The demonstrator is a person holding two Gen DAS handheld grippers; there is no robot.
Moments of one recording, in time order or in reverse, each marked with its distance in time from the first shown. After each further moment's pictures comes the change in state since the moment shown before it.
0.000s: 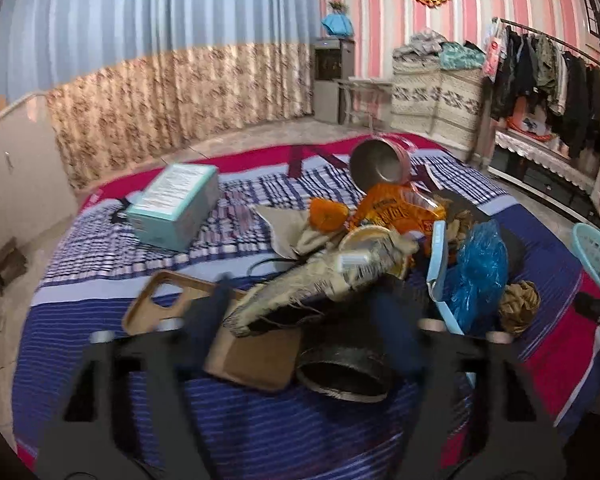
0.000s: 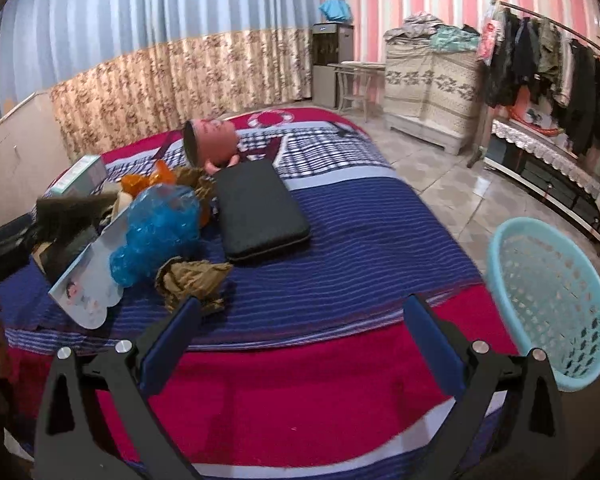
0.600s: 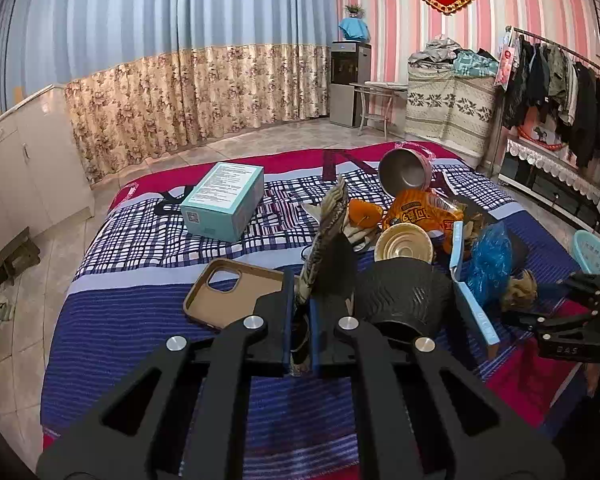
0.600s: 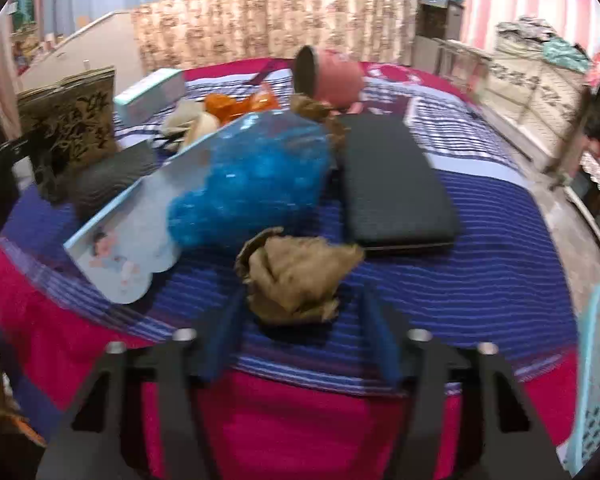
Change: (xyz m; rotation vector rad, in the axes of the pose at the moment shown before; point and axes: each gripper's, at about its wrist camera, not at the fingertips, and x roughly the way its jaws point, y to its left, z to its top) left arm -0.049 0.036 -0.009 -0.042 -0.023 0.058; right arm 0.051 0.063 0.002 -0.260 0.182 0.265
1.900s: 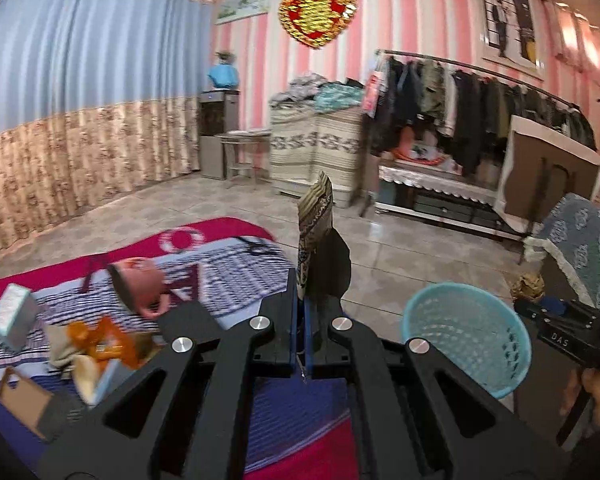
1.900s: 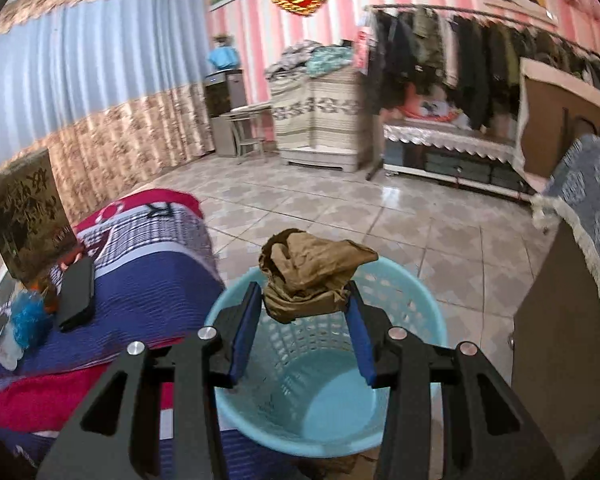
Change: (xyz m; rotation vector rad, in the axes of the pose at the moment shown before) left arm -0.031 -0.287 0.062 0.165 -0.166 -0.414; right arm -0.194 -0.264 -0.107 0.538 -0.348 -0.506
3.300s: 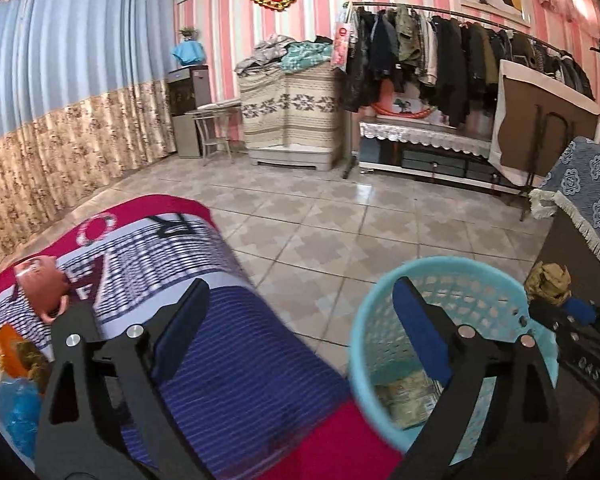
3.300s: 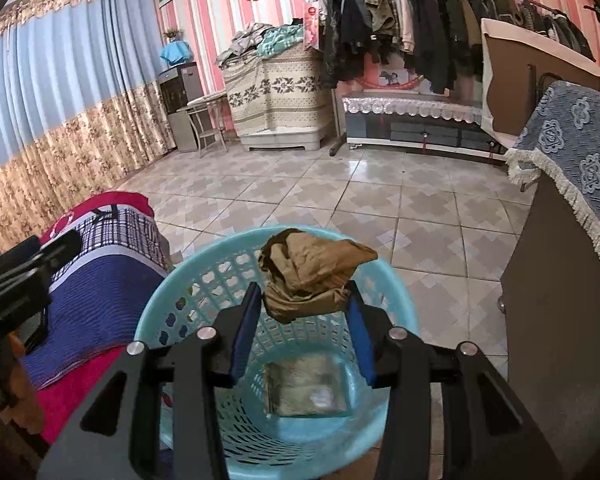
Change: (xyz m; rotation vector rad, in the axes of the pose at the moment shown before) left arm 0.125 -0.102 -0.022 0.108 0.116 0.015; right arm 0.047 -0.033 -0.014 0.110 0.065 -0.088
